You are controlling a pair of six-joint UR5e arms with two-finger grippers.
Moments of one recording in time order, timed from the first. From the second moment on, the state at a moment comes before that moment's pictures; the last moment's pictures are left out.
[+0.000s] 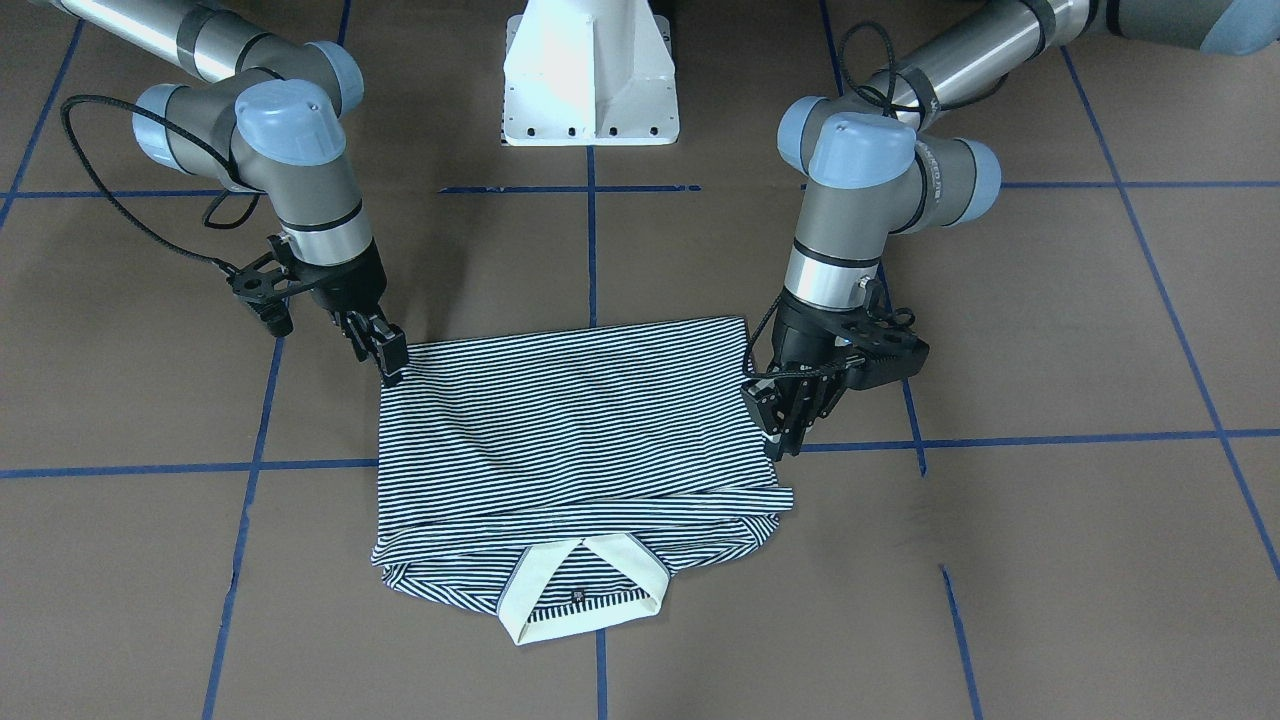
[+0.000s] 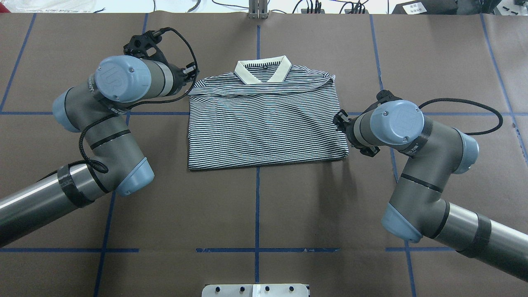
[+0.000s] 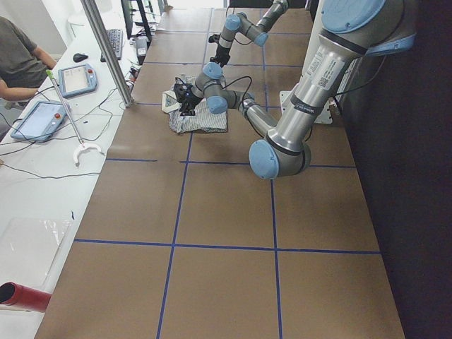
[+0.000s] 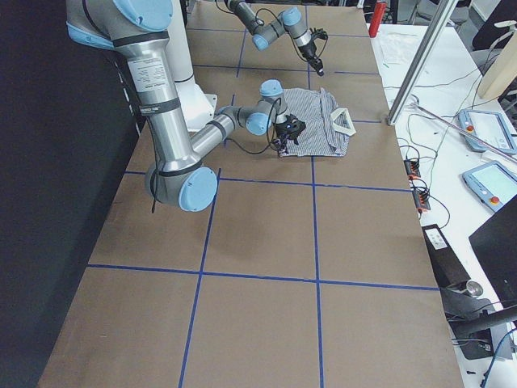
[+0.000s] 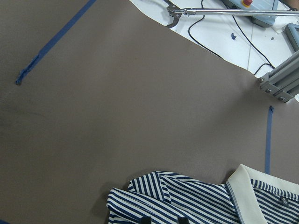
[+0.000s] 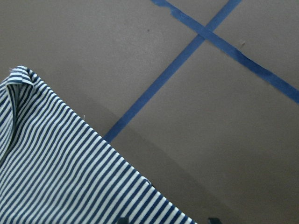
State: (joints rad) left arm -0.70 -2.16 -1.54 -2.07 -1.56 -1.58; right arm 0.58 -1.22 1.75 -1.30 1.66 2.00
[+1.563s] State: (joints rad) left arm -0.70 -2.15 -1.54 -2.06 -1.55 -1.58; right arm 0.52 -1.24 1.75 -1.30 1.61 2.01
